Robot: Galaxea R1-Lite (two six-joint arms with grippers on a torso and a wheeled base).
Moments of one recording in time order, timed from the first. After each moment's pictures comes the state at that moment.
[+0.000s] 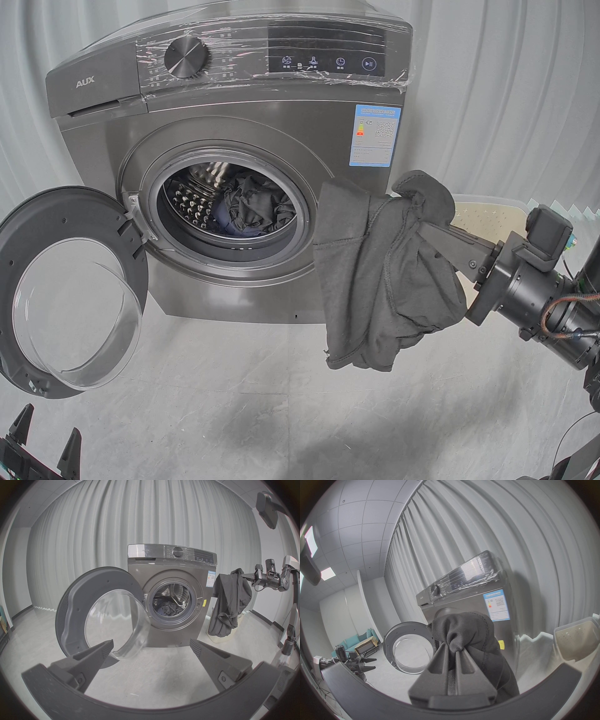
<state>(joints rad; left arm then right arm) 0.00 0.02 -0.02 0.00 0.00 -0.02 0.74 1.42 -0.54 -1.06 0.03 0.15</state>
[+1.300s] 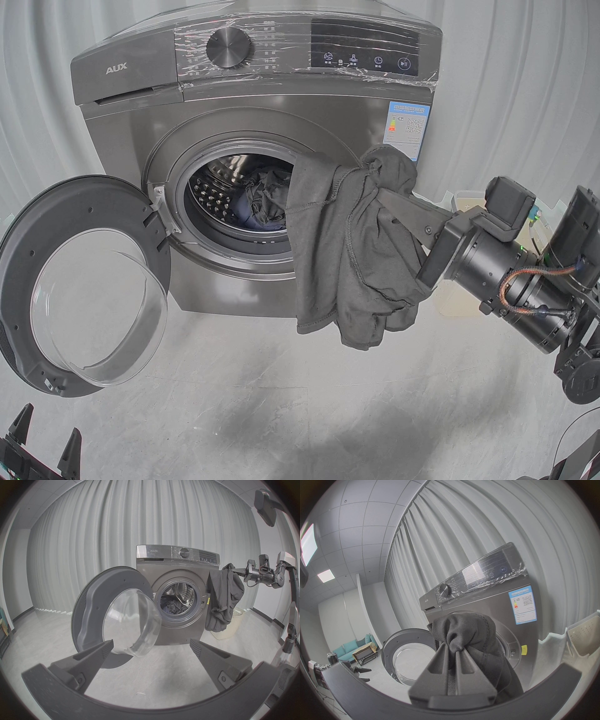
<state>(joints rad) 0.00 0.02 -0.02 0.00 0.00 0.00 0.78 1.57 -0.69 -1.13 -0.03 0.16</state>
